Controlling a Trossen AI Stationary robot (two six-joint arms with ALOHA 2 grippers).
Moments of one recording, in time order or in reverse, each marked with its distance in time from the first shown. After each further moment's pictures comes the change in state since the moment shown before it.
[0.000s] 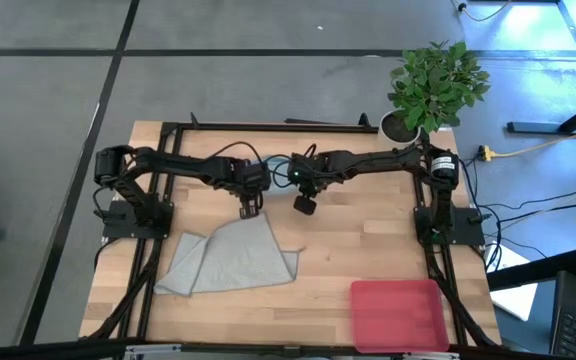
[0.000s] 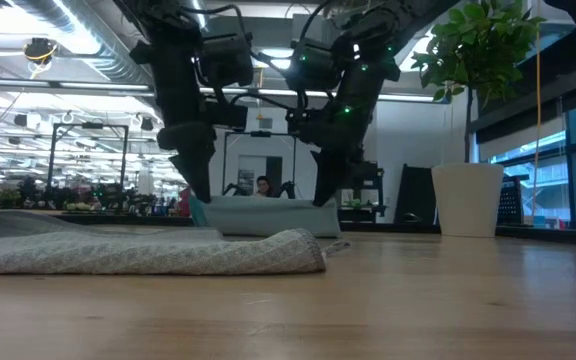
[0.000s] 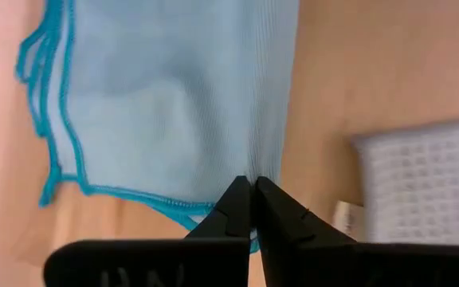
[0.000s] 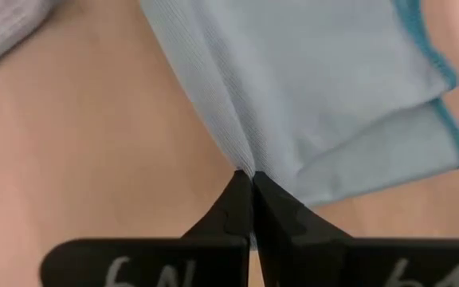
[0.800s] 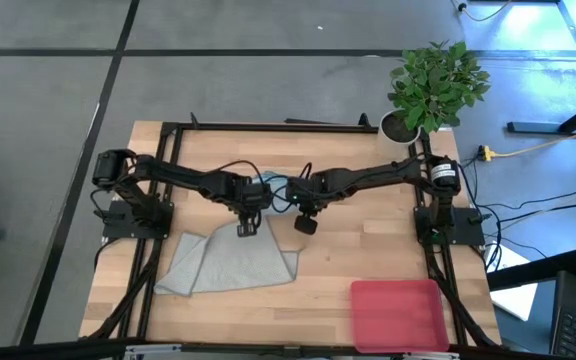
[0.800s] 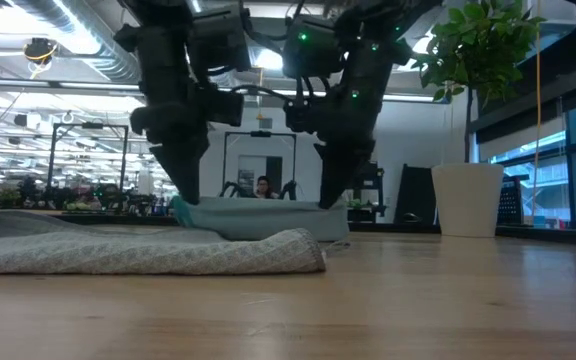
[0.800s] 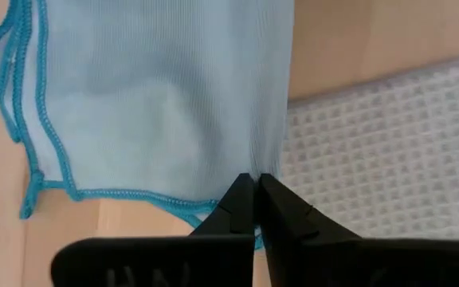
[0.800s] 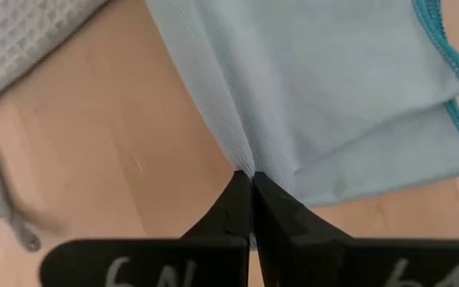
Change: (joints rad) left arm -0.136 0.007 0.000 -0.032 0.044 -0.115; right arm 0.145 0.000 -0.001 -0.056 0.020 0.130
